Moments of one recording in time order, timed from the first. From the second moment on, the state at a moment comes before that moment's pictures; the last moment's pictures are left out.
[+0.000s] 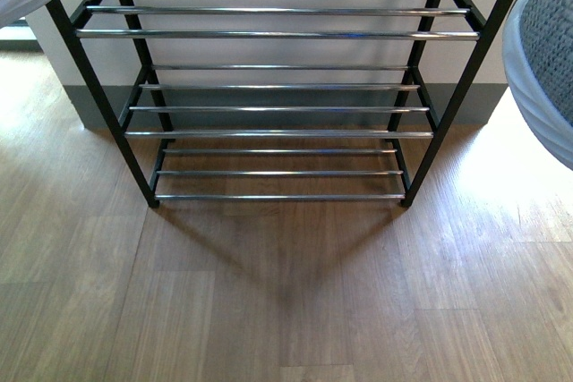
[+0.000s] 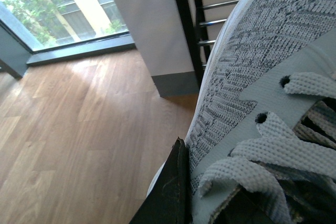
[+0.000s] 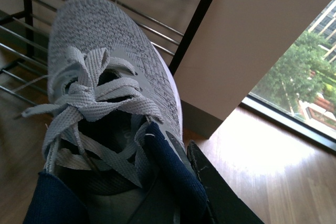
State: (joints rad) left arm -0.37 1.02 0.49 0.19 -0.49 0.11; right arm -0.31 0.29 0.12 0.04 -0.49 -0.49
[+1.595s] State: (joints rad) left arm -0.37 1.02 0.49 0.19 -0.47 0.11; right arm -0.31 0.29 0.12 0.04 -0.48 -0.49
